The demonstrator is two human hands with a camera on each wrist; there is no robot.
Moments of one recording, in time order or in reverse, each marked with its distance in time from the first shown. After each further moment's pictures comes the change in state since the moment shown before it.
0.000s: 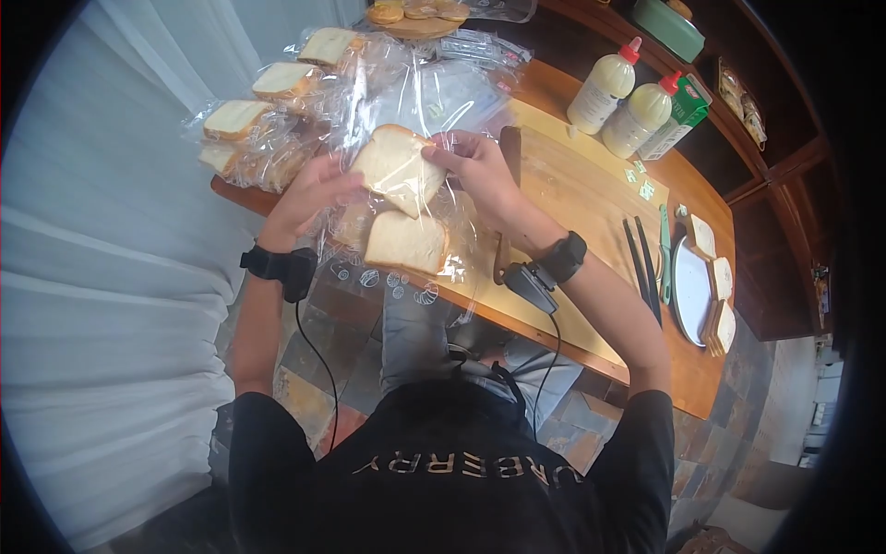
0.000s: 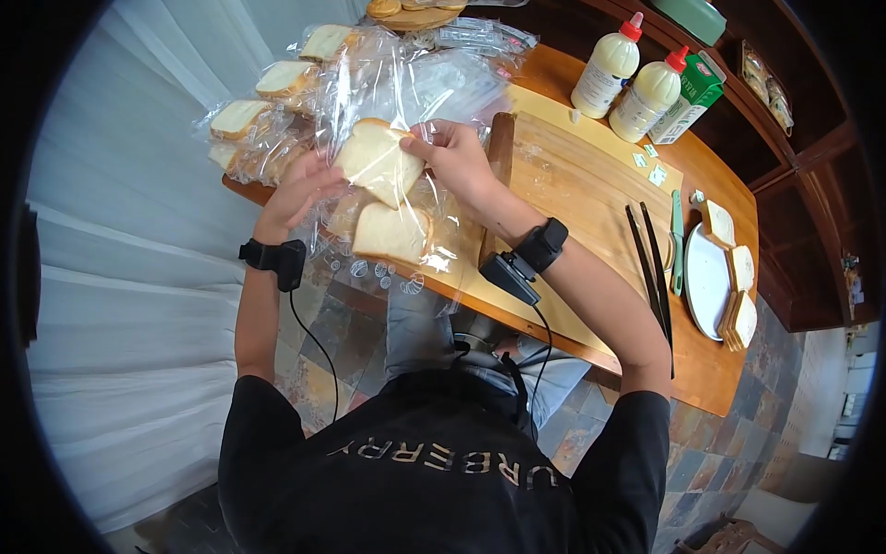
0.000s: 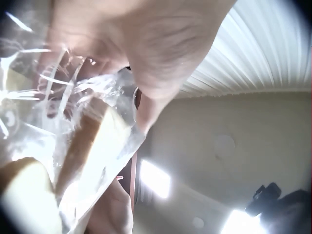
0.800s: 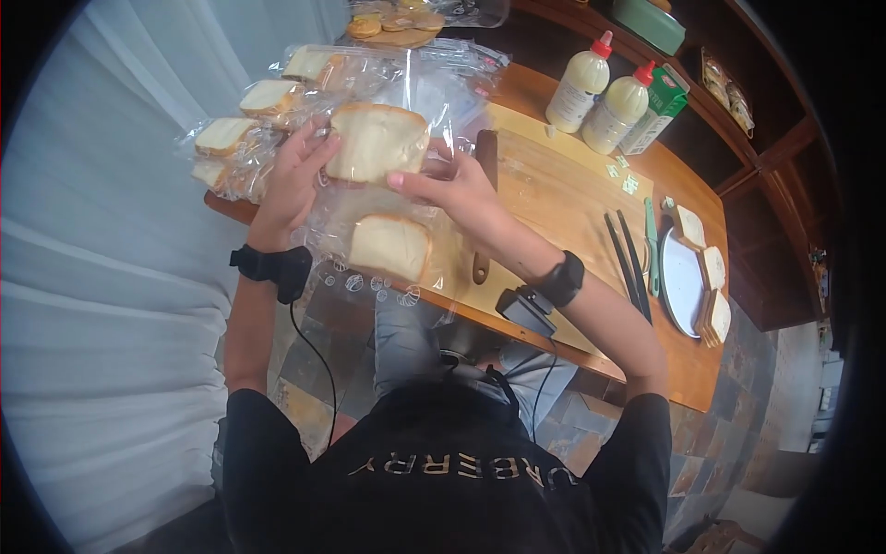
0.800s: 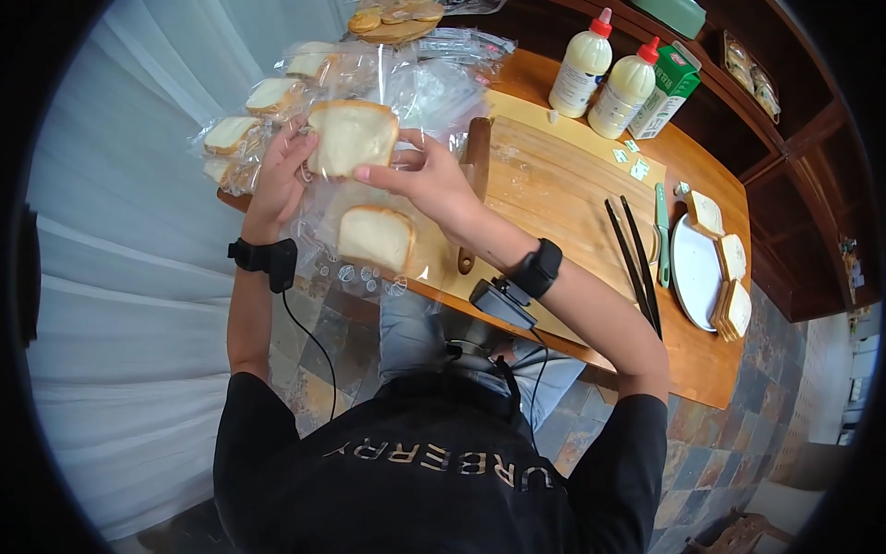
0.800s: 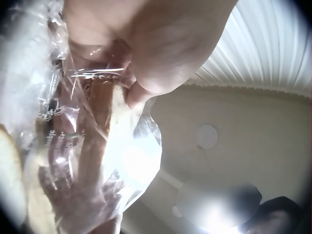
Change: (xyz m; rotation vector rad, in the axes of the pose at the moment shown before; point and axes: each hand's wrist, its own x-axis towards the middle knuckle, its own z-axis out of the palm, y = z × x) left_hand 0.008 0.042 0.041 -0.139 -0.033 0.246; right_hand -0.049 -0.032 0.006 0.023 -0.101 -0.028
